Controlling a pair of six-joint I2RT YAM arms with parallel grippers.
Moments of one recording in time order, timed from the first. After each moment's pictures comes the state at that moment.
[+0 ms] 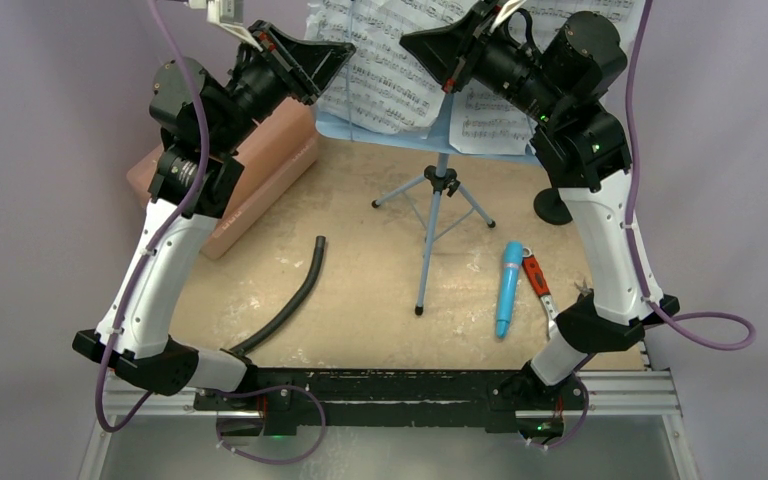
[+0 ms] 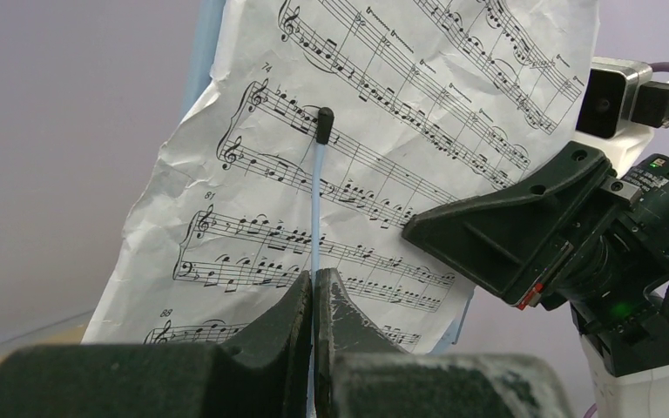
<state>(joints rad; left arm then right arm) -0.45 1.39 1.89 -0.12 0.32 -0.63 0.55 1.64 2.39 -0.44 -0.41 0.27</state>
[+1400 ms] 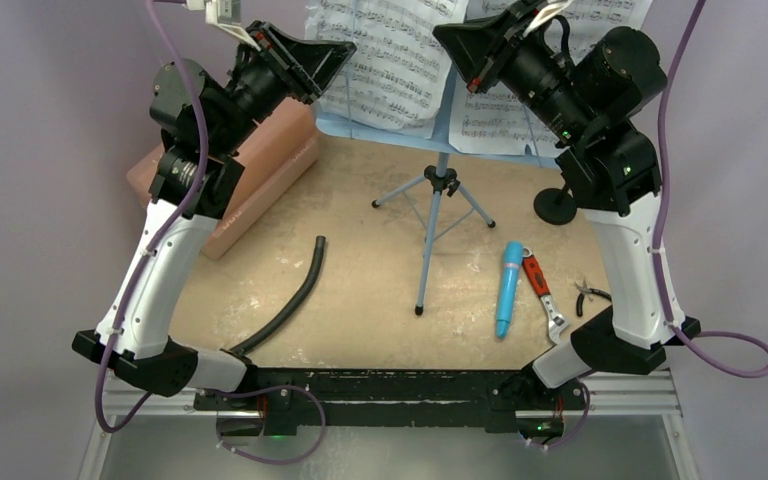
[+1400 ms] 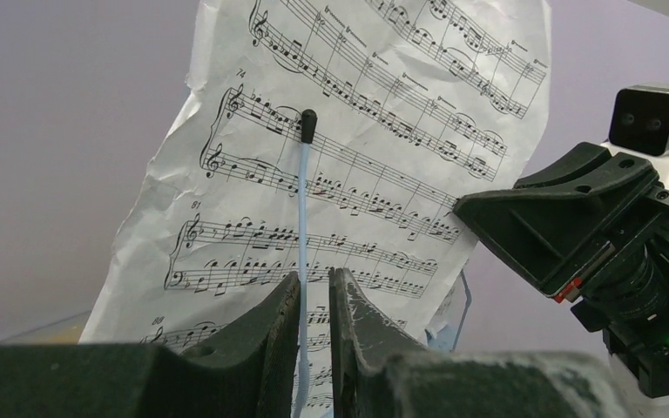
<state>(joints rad) -0.45 1.39 1.88 -0.10 0.30 -0.65 0.55 1.53 2.32 -0.46 -0.23 0.22</state>
